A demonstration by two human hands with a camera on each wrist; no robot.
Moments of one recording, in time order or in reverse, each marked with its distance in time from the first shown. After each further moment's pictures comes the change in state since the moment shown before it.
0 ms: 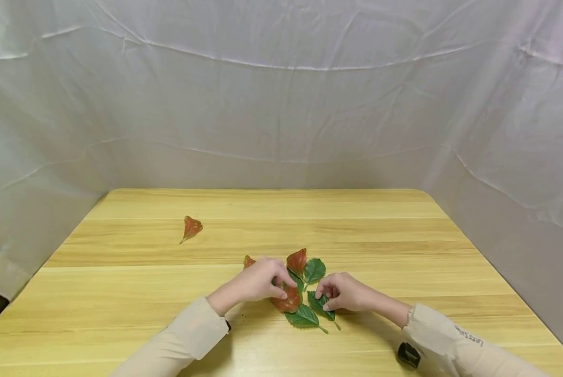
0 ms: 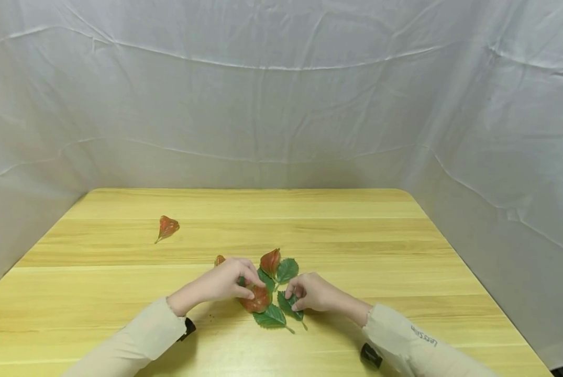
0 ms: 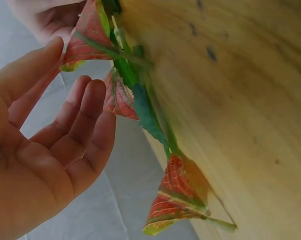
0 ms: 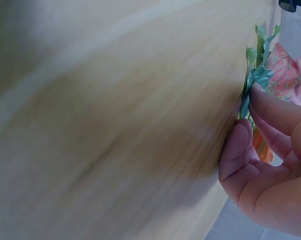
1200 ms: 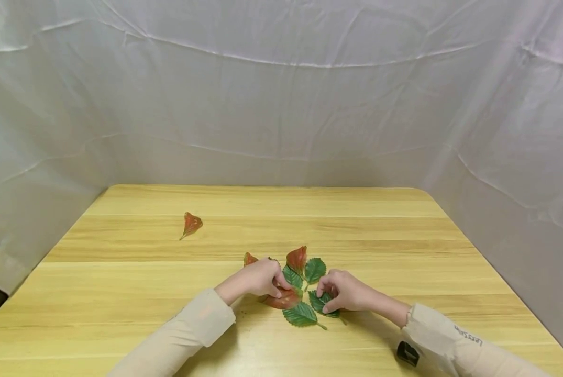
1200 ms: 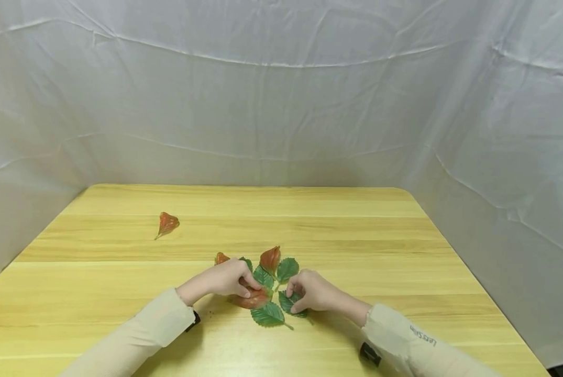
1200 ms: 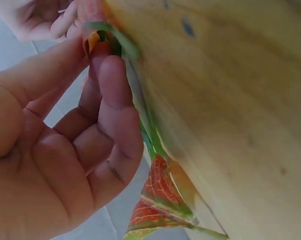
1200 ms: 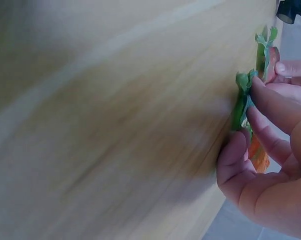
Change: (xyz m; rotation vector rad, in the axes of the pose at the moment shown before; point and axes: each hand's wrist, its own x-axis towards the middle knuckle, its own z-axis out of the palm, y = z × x) left_hand 0.008 -0.002 0.002 0.038 -0.163 -0.209; right_hand 0.000 -0.005 0.002 -0.109 0.034 0.029
